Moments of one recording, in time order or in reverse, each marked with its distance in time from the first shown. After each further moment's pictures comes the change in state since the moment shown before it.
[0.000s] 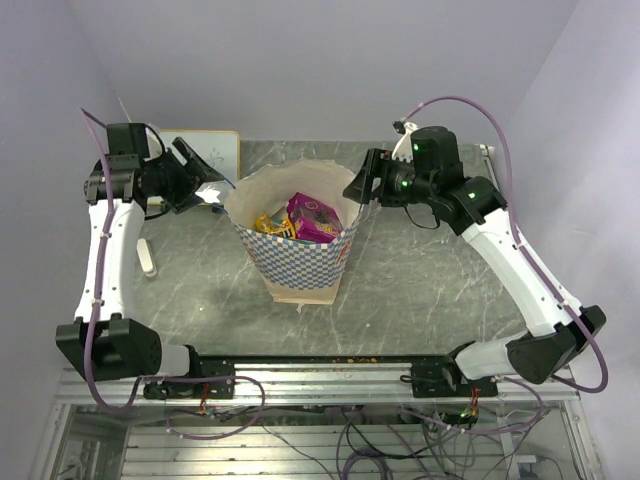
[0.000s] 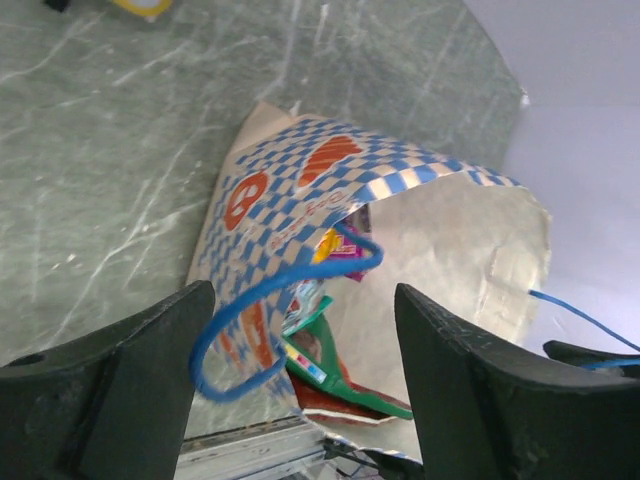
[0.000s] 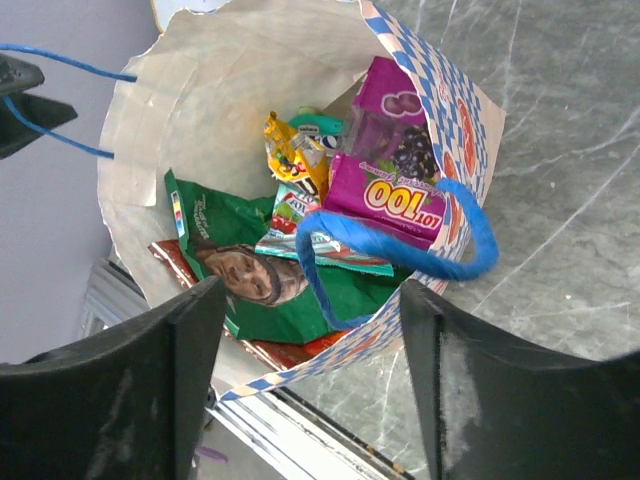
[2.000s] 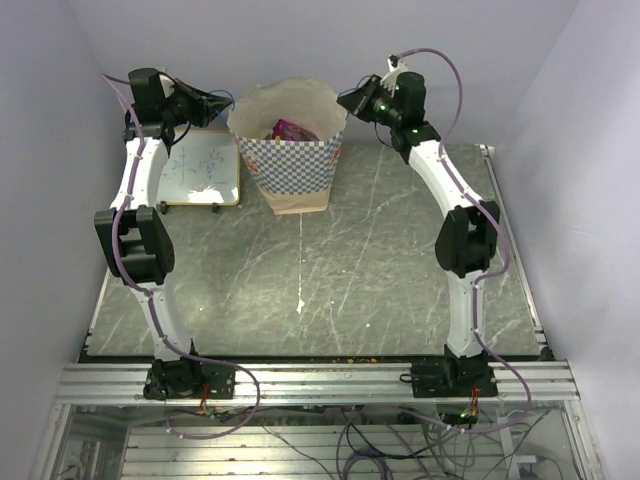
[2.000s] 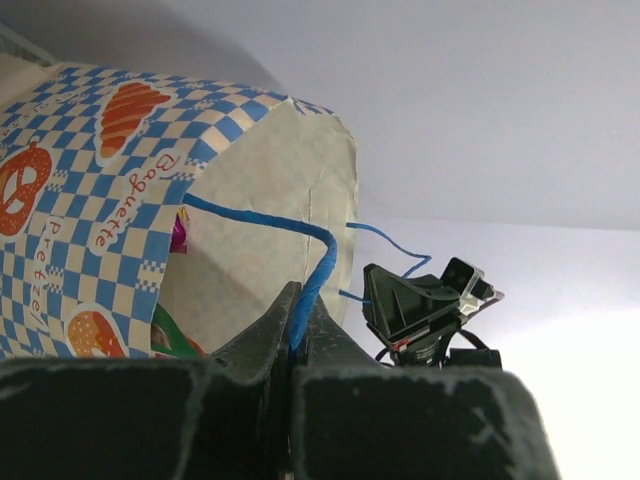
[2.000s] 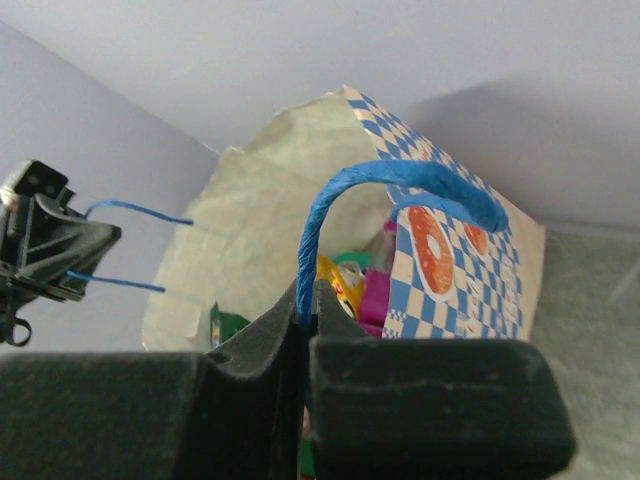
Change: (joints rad) left arm -0.002 0.706 0.474 0.761 0.261 -0.566; right arm -0.249 0.889 0.640 0.740 -0.211 0.194
